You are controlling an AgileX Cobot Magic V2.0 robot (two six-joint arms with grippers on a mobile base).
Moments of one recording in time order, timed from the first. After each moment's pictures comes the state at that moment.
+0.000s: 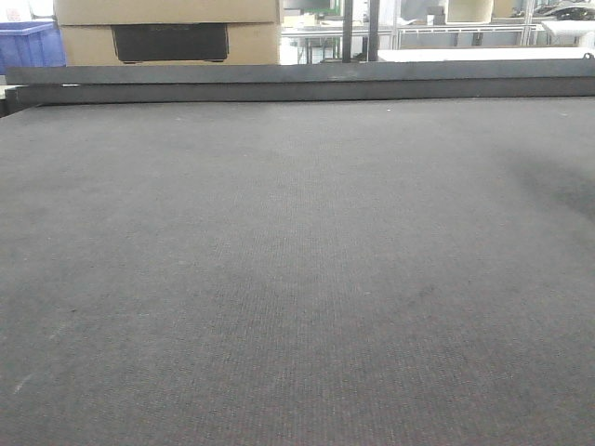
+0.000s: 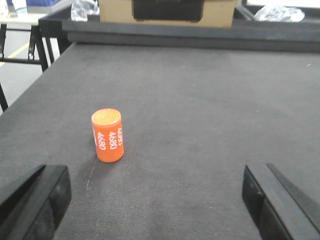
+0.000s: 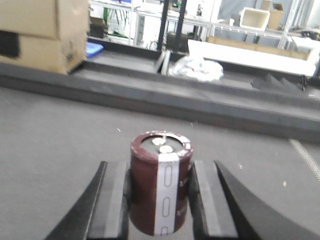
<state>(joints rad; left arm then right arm) -0.08 0.55 -0.40 -0.02 0.14 0.02 0.03 1.39 -0.91 -0.06 -0.34 -0.05</state>
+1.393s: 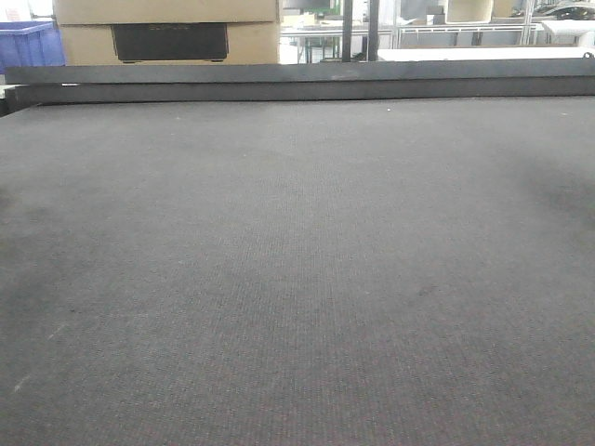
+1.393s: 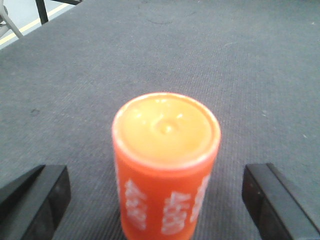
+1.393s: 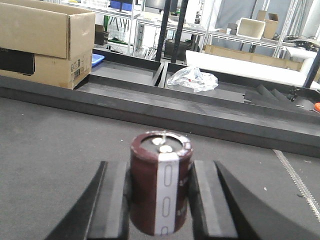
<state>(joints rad) 0.01 1.90 -0.83 -0.16 -0.64 0.02 0.05 1.13 -0.91 -0.06 -0.10 -0.05</state>
